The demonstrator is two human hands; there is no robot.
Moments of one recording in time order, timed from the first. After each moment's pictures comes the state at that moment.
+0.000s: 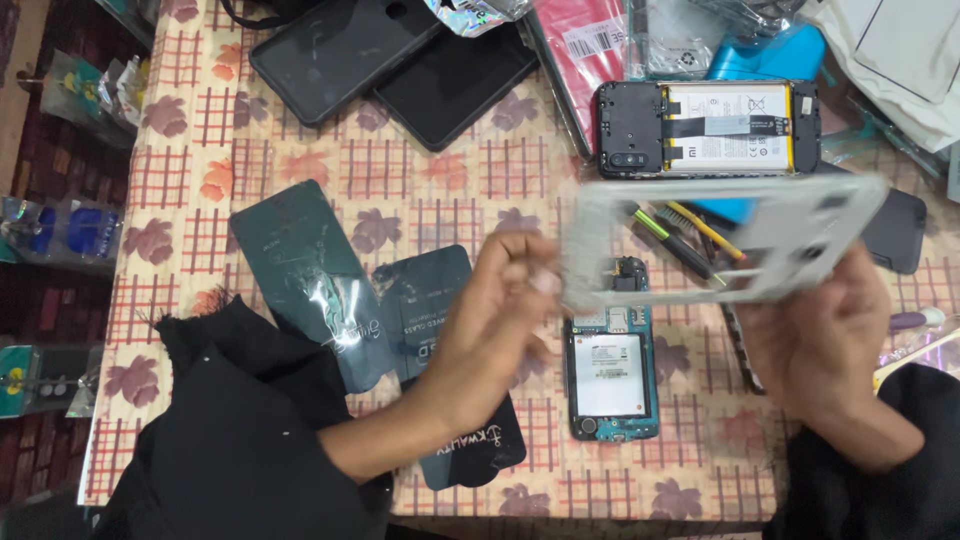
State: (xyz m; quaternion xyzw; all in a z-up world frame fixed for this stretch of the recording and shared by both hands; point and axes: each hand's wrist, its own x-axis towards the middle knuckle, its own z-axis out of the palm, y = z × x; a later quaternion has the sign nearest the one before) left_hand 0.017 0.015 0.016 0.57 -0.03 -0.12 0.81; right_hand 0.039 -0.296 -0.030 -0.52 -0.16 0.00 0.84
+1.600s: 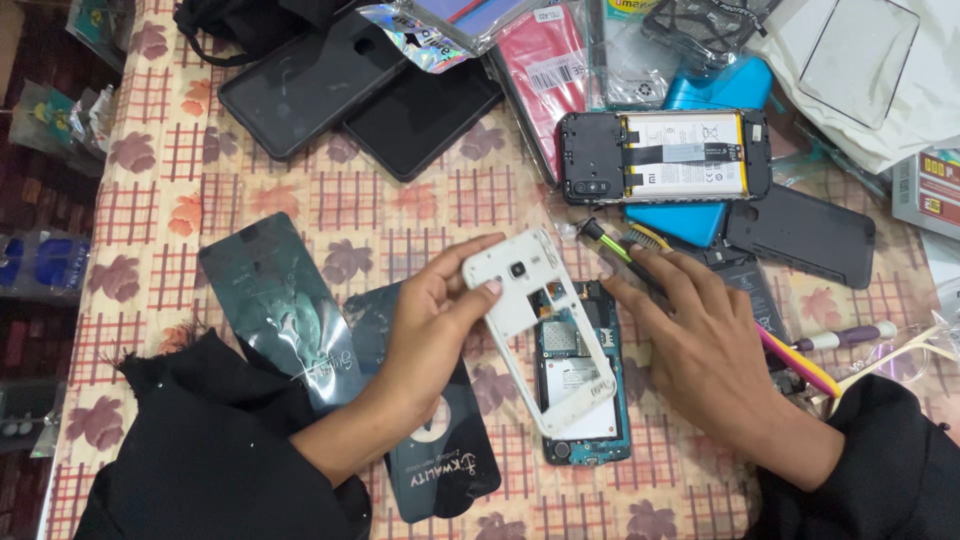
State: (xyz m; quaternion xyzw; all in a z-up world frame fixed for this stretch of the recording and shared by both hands) left_hand 0.043 0.017 -0.005 0.57 0.09 -0.13 0.81; right_hand 0.043 -0.243 0.005 -0.95 -0.28 -0.11 0.05
